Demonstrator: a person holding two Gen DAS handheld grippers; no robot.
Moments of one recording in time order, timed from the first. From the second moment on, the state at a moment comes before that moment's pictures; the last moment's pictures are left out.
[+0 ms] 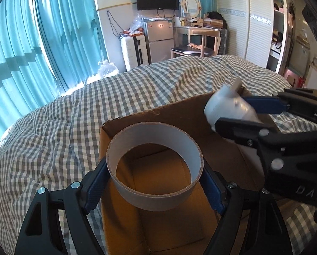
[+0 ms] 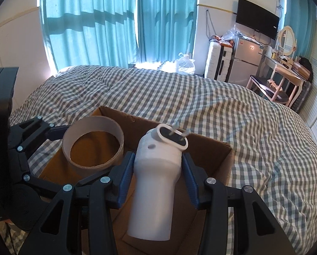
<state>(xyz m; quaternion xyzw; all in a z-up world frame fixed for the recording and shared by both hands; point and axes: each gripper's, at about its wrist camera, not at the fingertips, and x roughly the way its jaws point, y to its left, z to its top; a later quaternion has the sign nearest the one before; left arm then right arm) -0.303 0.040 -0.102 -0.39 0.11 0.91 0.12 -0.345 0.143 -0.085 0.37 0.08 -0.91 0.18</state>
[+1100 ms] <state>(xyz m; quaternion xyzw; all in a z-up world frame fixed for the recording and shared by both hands) -0.103 -0.006 0.071 -0.27 0.06 0.96 0.00 -0.099 0.180 0.110 0.23 0.09 -0.96 0.15</state>
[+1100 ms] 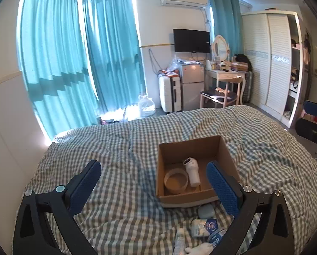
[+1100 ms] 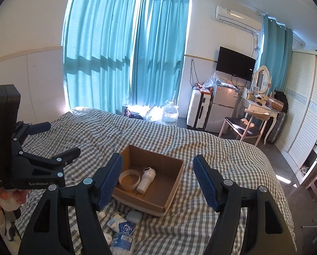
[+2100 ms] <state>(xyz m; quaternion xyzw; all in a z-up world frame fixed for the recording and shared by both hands) -0.044 -0.010 -0.118 -0.40 0.04 0.92 -0.03 -0.070 0.165 -0.117 0.40 0.06 -0.90 0.16</state>
